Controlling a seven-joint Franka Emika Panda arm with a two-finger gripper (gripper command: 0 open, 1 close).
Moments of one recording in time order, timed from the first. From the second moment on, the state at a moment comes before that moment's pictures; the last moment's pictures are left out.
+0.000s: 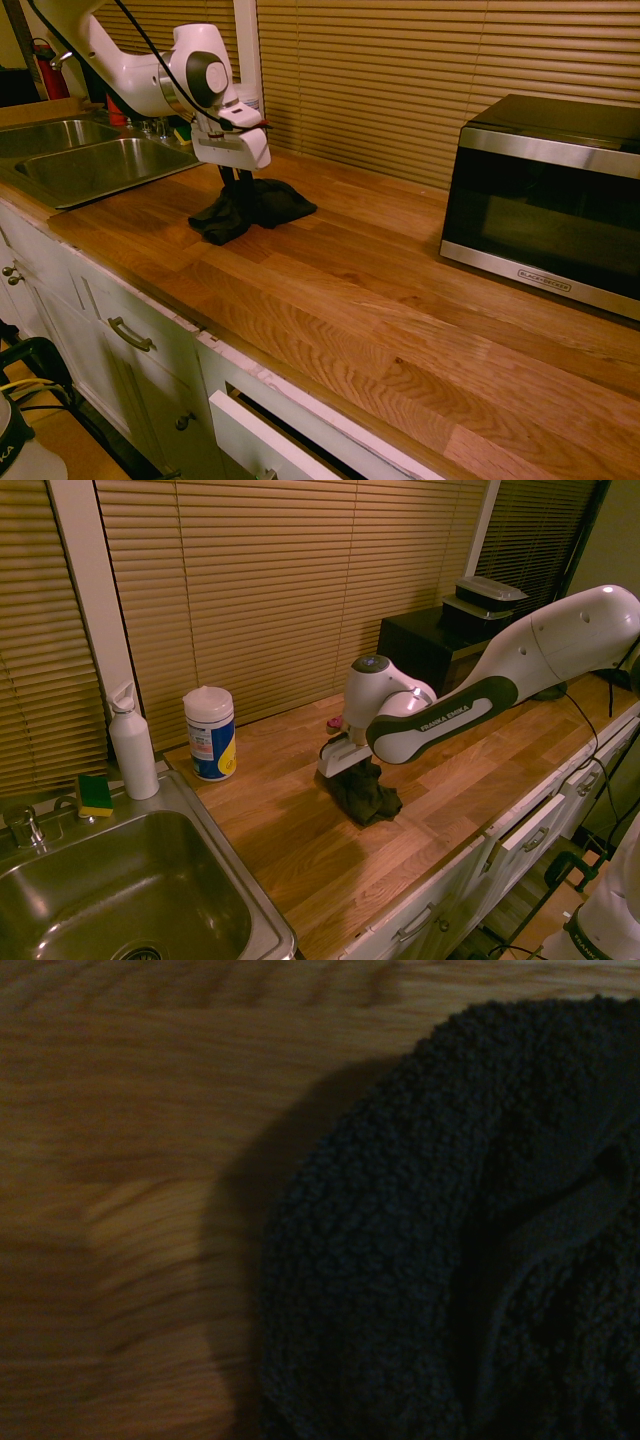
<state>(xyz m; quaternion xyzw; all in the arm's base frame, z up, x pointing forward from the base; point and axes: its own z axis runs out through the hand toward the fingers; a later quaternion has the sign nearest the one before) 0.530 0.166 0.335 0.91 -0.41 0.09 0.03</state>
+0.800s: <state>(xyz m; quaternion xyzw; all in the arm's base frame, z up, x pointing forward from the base) 0.514 0.313 0.336 0.93 -0.36 0.09 0.03</state>
